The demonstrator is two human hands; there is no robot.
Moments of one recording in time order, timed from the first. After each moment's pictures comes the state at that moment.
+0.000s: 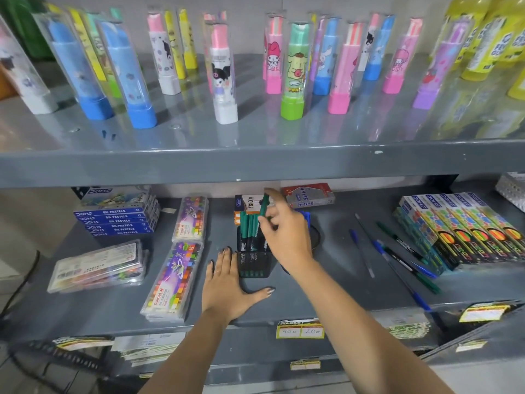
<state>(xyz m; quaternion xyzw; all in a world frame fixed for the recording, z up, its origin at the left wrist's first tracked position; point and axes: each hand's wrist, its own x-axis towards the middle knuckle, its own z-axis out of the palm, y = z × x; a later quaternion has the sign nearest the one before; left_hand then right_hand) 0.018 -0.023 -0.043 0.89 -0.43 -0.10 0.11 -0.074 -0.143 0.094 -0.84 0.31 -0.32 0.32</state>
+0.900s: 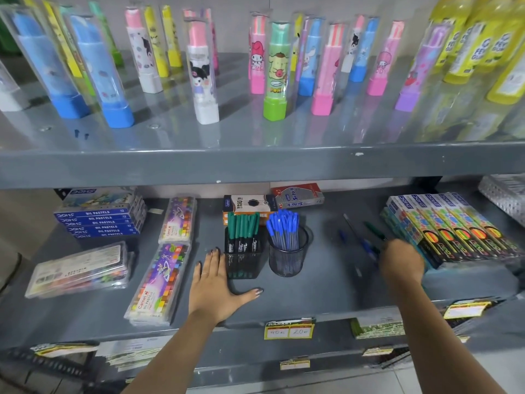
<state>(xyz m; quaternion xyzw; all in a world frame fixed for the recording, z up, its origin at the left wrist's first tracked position) 0.020 -0.023 -0.045 0.89 -0.43 -0.09 0.11 -0.249 -0.282 0.036 -0.74 0.67 -0.03 0.03</state>
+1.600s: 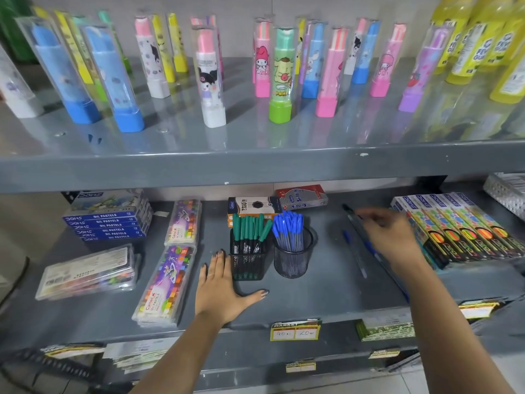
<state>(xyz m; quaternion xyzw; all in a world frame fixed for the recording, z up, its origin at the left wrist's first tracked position) 0.019 -0.023 -0.044 0.89 -0.43 -0.09 0.12 -0.213 -0.229 0.124 -0.71 0.48 -0.33 0.40</state>
